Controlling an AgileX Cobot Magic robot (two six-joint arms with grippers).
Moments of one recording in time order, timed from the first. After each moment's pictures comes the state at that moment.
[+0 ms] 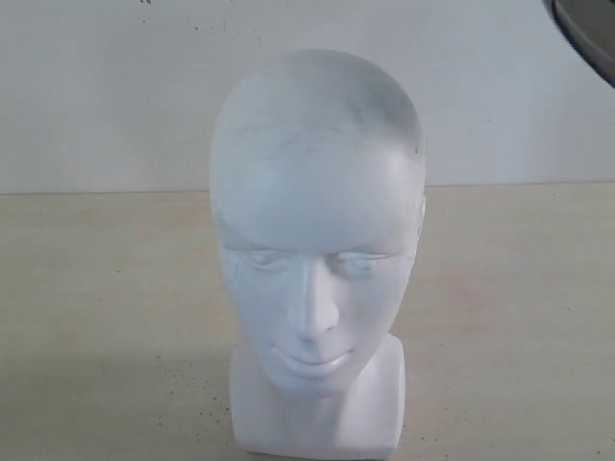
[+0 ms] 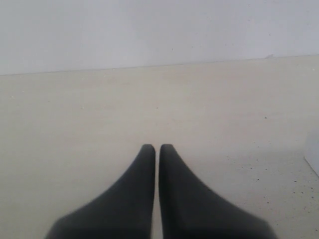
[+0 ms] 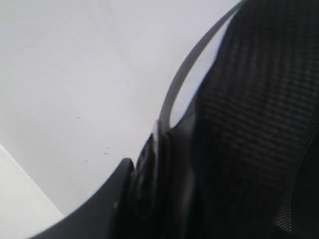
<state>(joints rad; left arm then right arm) 0.02 0.00 0.00 0.20 0.31 -0.16 0.51 0.91 -1.31 -0.44 0.38 0.95</state>
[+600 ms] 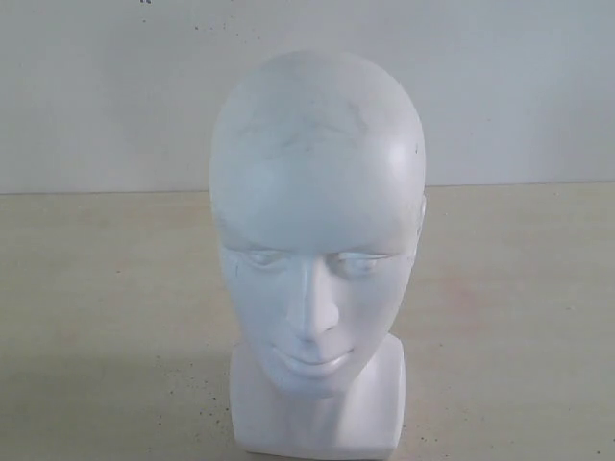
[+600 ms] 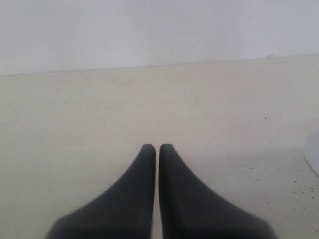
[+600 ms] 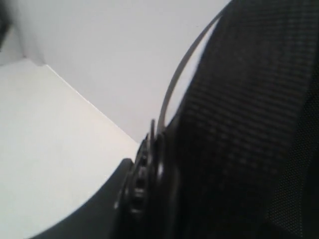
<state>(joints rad) 0.02 0.00 0.00 0.20 0.31 -0.16 0.51 0.98 -1.31 0.00 -0.34 1.18</state>
